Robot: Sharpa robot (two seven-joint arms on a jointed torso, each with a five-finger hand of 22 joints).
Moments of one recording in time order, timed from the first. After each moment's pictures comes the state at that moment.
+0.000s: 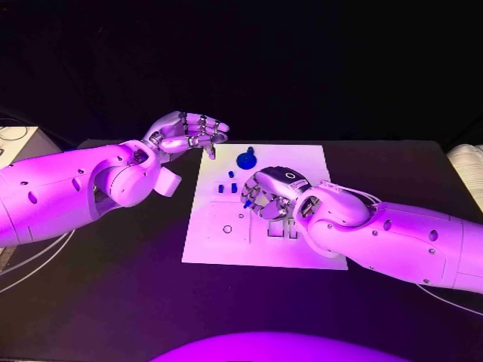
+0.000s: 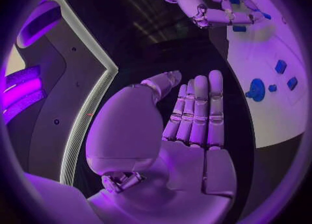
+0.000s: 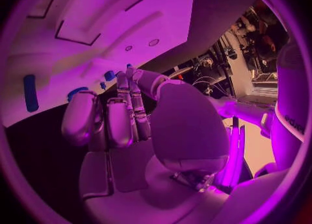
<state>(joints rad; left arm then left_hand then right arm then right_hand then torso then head) 1.23 -0.92 -0.04 1.46 -0.26 -0.09 0.40 1.36 -0.17 0.53 -0.03 0.25 0.83 0.20 0.28 0.30 0.90 0.14 0.48 0.20 0.94 0.07 1.09 0.50 0.17 0.87 0.16 0.96 0.58 1.19 -0.53 -0.18 1.48 -1.55 -0.43 -0.13 1.33 -0.16 0.68 -0.07 0.14 1.09 0.11 0.30 0.38 1.26 0.08 0.10 0.12 1.47 -0.03 1.29 1.20 0.10 1.44 0.07 1.21 1.11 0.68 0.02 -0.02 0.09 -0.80</state>
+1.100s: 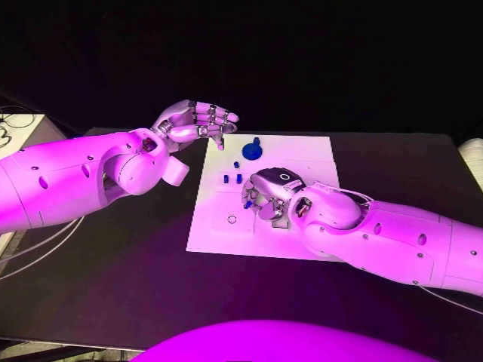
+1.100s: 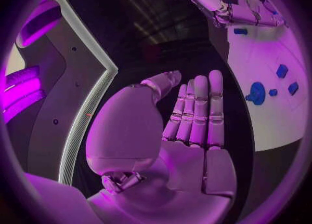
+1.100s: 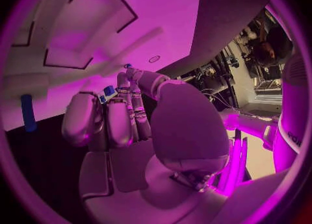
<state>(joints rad) 1.23 -0.92 -0.04 1.46 -0.26 -0.09 0.39 1.36 -0.17 0.53 -0.02 0.25 0.83 0.20 0.28 0.30 0.90 0.14 0.48 0.20 0.94 0.07 1.09 0.50 0.17 0.87 0.16 0.96 0.58 1.16 -0.48 -0.18 1.45 -1.64 -0.38 -0.21 1.33 -0.17 0.68 -0.07 0.14 1.08 0.11 0.30 0.38 1.27 0.08 0.10 0.12 1.47 -0.03 1.29 1.19 0.10 1.44 0.07 1.22 1.11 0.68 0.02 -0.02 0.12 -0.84</state>
